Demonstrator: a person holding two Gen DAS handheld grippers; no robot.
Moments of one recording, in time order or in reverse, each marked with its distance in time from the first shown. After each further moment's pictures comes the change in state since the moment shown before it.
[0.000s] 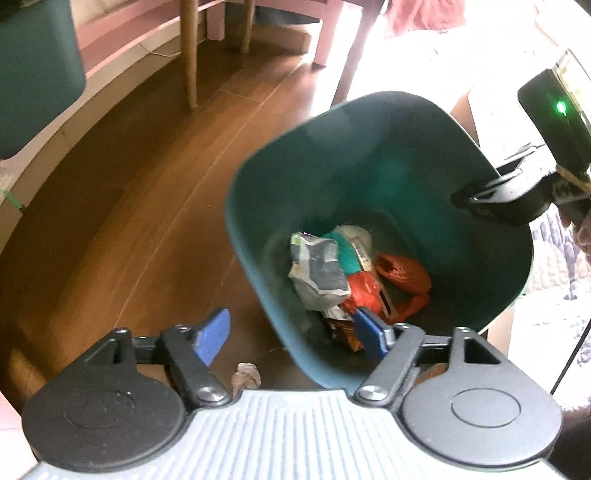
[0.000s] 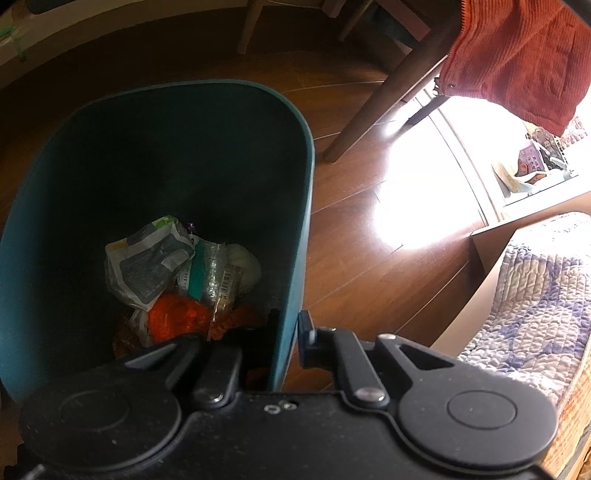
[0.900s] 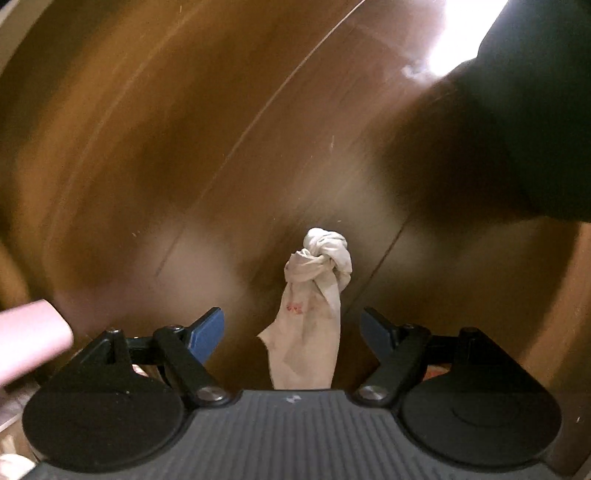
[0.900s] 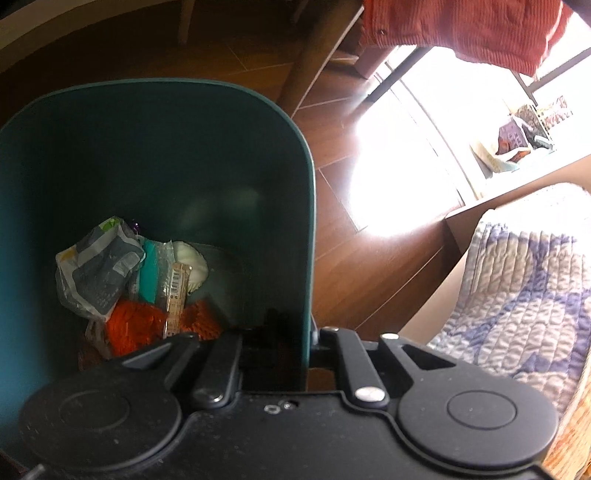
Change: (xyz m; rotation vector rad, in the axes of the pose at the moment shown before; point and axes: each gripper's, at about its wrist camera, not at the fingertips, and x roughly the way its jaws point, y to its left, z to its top) left arm 0.234 0.061 -0.105 -0.189 0.477 0.200; right arm 0.031 -0.064 -0.008 0.059 0.021 -0.031
